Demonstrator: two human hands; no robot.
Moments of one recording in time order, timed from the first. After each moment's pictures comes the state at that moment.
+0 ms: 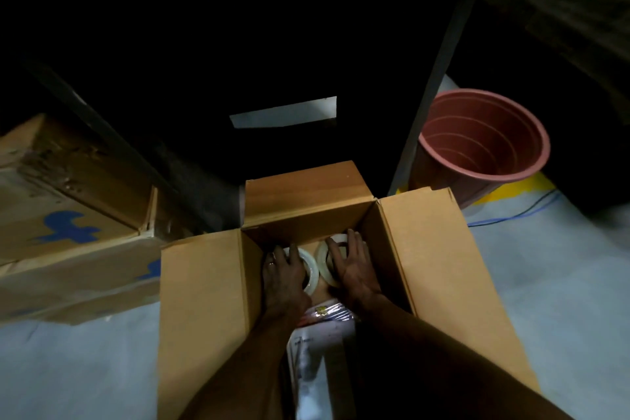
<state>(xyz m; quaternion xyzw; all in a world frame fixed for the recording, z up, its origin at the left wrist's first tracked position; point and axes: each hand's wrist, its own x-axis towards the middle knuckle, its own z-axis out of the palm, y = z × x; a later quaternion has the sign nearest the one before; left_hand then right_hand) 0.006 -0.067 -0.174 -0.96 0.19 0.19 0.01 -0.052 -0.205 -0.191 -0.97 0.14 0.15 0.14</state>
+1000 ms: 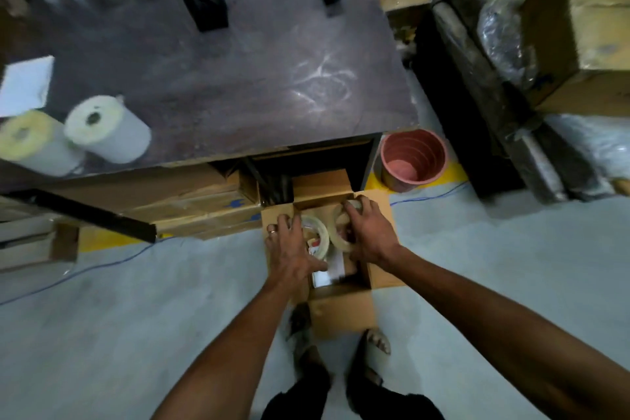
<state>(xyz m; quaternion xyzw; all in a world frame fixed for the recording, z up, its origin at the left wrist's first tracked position) -0.131 0.001 0.347 -0.96 0.14 0.23 -0.09 -0.183 -0.185 0.340 -0.97 0.10 0.17 0.16</state>
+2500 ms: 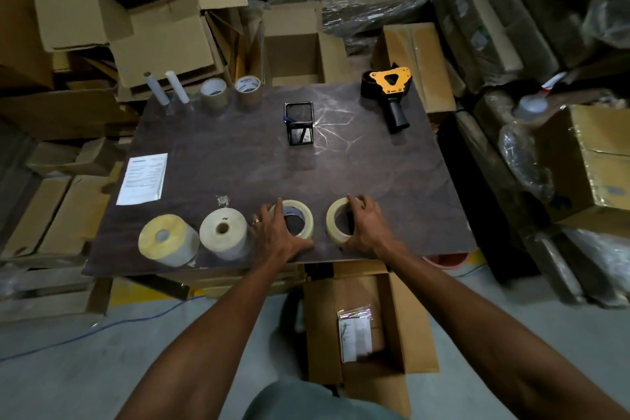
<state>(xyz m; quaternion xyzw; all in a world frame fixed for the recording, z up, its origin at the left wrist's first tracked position) 0.127 0.092 0.510 -0.98 0.06 0.13 -0.16 0.057 -0.116 0.527 -0.96 0.13 0.12 0.23</state>
